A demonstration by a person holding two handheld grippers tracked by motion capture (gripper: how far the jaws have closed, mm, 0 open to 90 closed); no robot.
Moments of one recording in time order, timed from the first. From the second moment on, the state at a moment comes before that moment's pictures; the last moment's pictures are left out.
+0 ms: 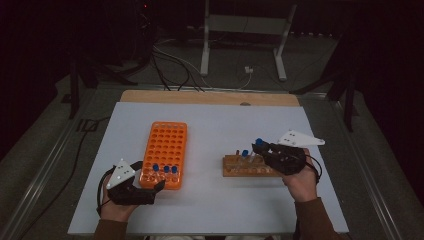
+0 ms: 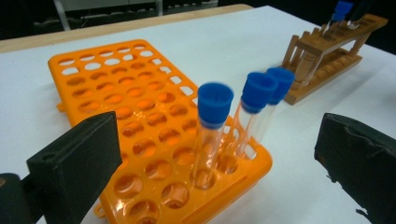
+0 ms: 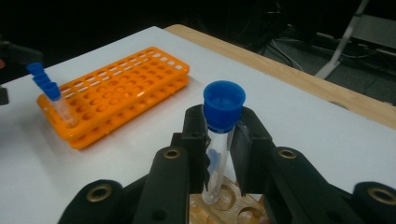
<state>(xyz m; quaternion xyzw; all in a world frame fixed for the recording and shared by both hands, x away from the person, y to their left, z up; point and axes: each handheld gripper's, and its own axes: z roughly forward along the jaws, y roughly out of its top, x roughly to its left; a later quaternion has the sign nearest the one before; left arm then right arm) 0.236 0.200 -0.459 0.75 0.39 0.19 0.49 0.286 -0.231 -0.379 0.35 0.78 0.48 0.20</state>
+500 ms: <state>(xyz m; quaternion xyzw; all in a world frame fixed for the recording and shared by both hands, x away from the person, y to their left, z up) 0.239 0.198 -0.440 0.75 0.39 0.20 0.49 0.279 -0.216 -0.374 0.33 0.79 0.48 0.18</state>
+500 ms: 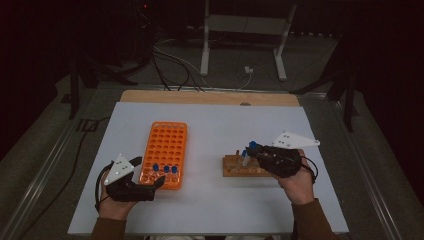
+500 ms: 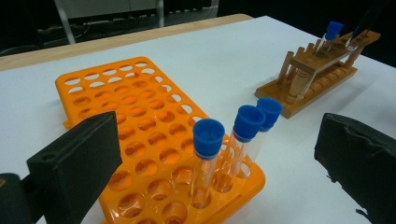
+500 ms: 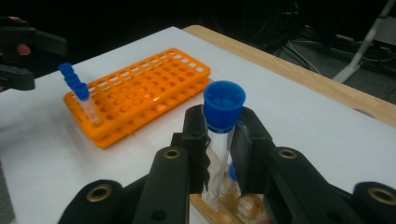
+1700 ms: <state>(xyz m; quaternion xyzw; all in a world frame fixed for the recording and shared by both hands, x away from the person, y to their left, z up) 0.267 0.138 -0.422 0.77 0.34 0.17 0.51 0.294 -0.137 -0.371 0.28 0.81 0.51 0.13</state>
